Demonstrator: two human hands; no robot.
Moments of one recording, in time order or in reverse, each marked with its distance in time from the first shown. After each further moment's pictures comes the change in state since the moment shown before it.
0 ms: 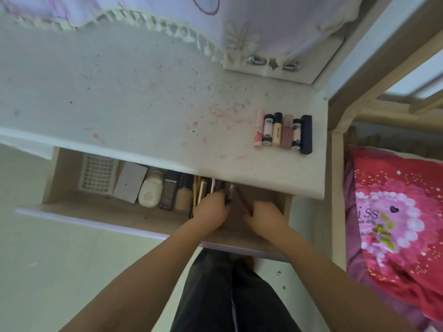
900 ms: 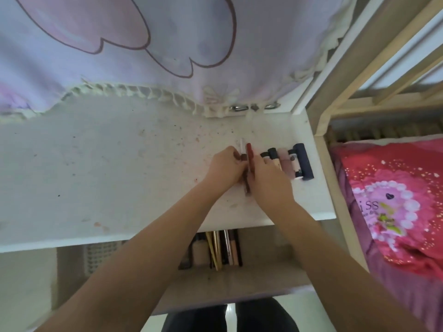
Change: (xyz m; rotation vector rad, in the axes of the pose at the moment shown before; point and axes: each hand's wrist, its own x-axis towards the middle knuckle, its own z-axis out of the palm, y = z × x) left_hand 0.098 0.086 -0.155 -0.277 0.003 0.160; right_hand 0.051 -0.089 -0.115 -0.103 0.618 0.082
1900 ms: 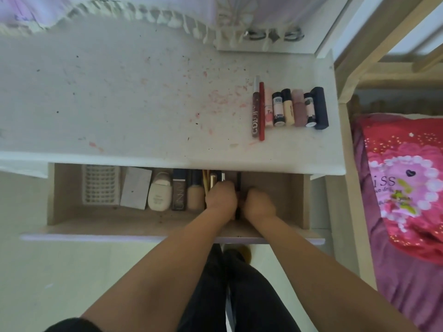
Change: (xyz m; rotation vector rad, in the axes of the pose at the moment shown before) left_hand -0.092 -0.130 0.127 0.520 -0.056 -0.234; right_hand -0.110 0.035 0.136 0.179 -0.529 0.209
